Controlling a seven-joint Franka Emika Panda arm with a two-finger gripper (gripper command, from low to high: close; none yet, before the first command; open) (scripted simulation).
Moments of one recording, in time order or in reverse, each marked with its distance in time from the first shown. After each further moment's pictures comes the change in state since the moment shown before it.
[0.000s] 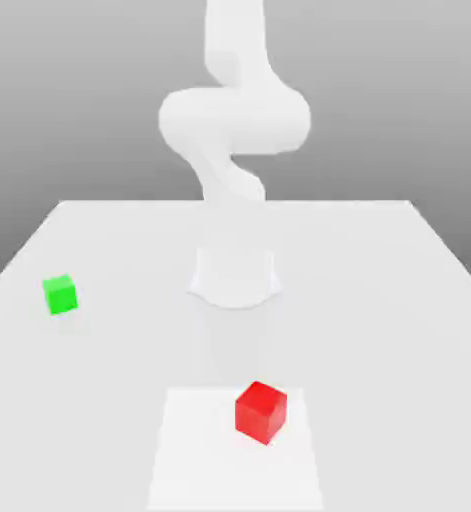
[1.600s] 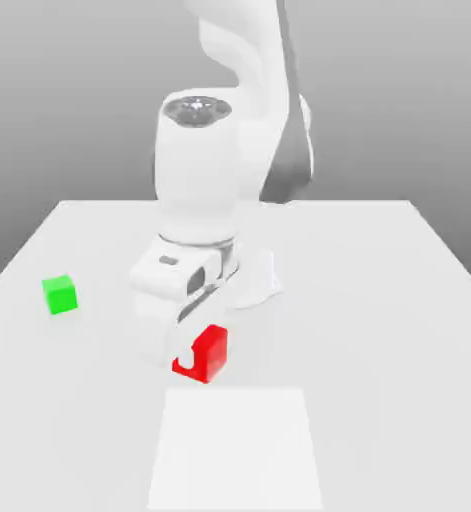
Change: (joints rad) arm -0.026 0.502 -0.250 -0.456 -0.174 0.285 -1.206
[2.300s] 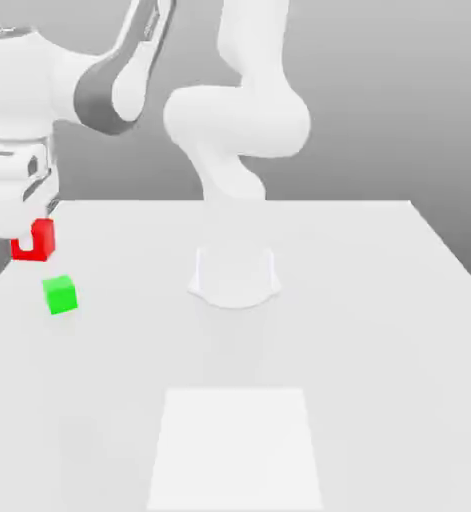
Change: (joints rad) arm -0.435 -0.304 -0.588 -0.049 -0.466 -0.191 -1.110
